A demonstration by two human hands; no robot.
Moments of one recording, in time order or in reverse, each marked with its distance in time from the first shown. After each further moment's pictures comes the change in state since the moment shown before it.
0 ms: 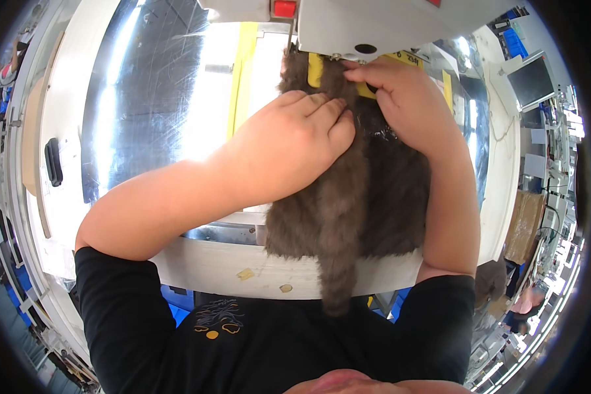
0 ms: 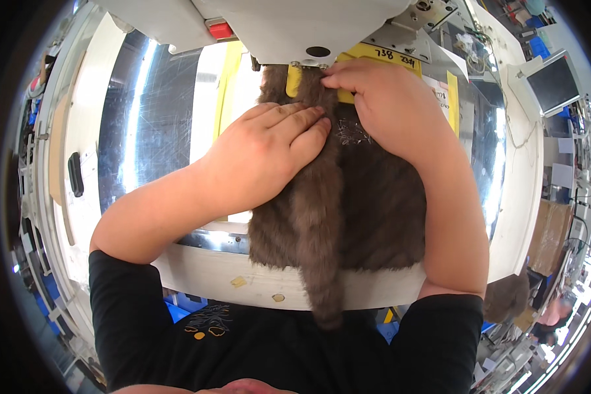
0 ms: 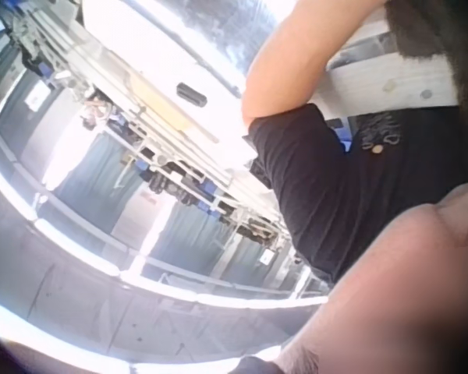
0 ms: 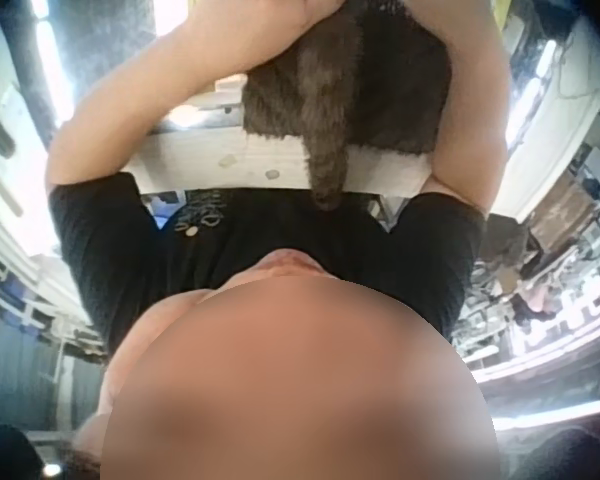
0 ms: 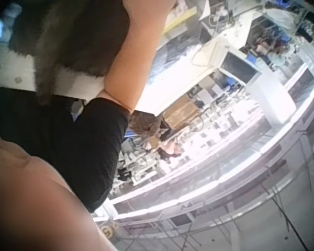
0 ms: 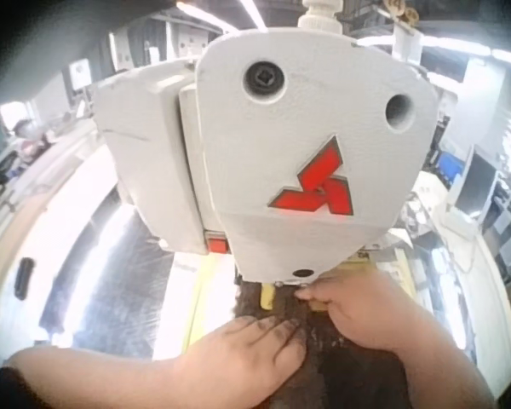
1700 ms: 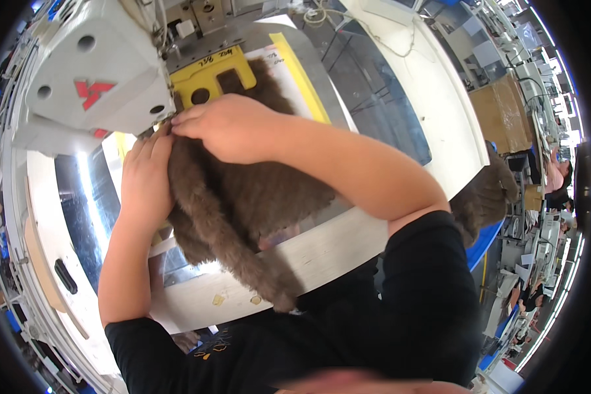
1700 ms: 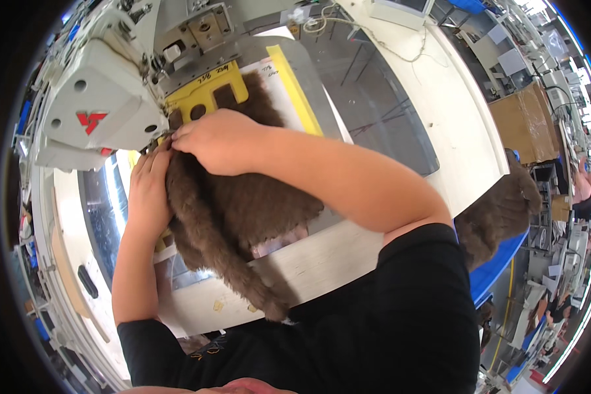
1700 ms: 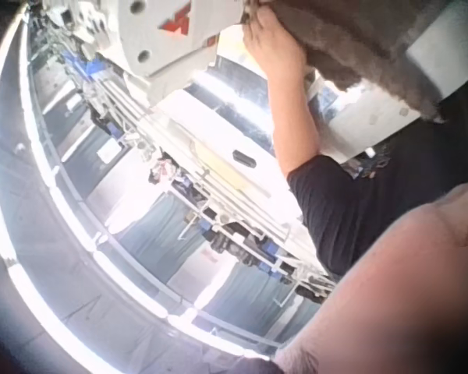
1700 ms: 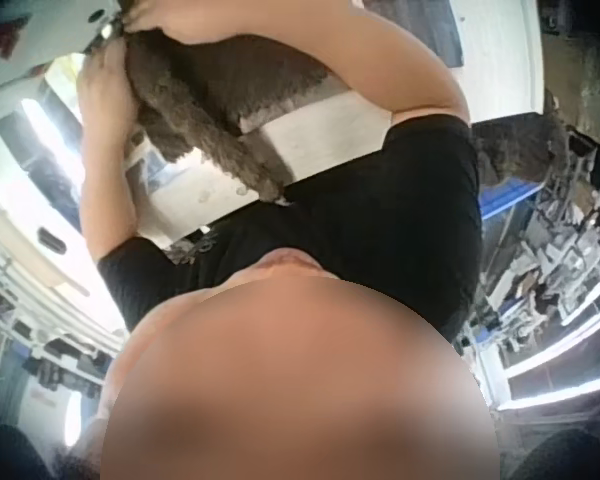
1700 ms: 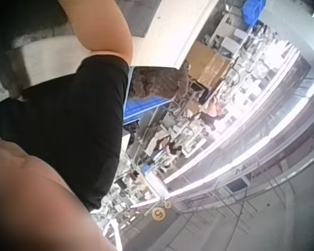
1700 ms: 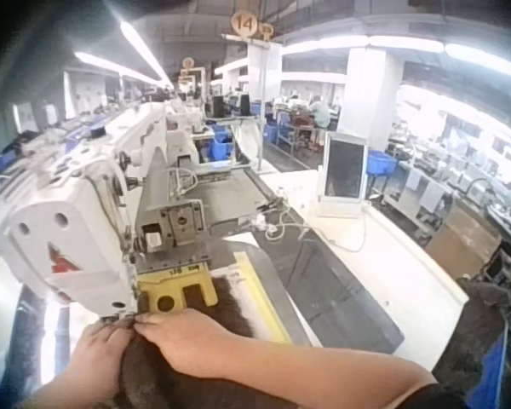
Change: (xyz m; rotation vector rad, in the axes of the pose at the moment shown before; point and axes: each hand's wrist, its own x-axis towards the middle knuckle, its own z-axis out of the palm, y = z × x) left_hand 0.009 -0.028 -0.012 0.038 -0.155 -0.225; right_hand -0.013 0.004 0.042 0.099 0.152 -0.194
